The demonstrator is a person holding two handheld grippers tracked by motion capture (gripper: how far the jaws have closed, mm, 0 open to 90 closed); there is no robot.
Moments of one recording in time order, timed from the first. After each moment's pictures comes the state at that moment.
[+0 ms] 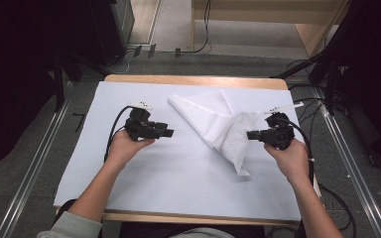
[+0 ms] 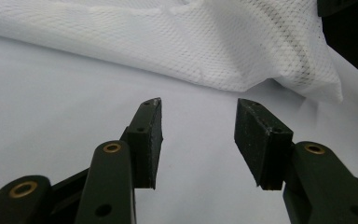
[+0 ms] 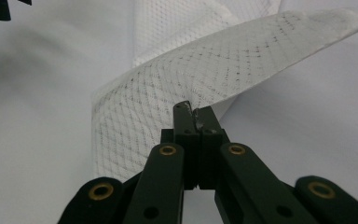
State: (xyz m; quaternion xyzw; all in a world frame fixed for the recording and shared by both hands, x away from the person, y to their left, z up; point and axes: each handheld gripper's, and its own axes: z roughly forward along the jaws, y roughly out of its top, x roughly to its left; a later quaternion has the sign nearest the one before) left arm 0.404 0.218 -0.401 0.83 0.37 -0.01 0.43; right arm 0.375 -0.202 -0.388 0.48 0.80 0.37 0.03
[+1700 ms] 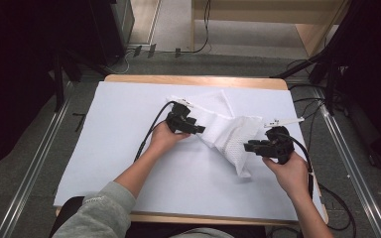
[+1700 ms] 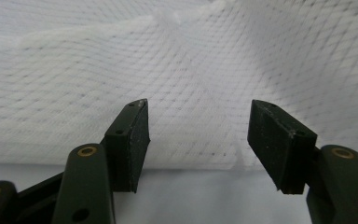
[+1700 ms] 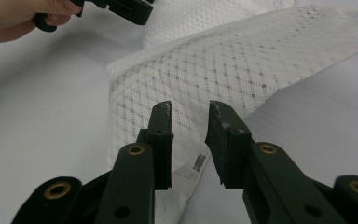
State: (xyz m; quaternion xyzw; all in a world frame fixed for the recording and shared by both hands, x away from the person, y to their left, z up) left arm 0.465 0.112 -0.457 0.86 0.34 0.02 0.38; right arm 0.346 -0.201 -0.405 0.46 0.80 0.38 0.04
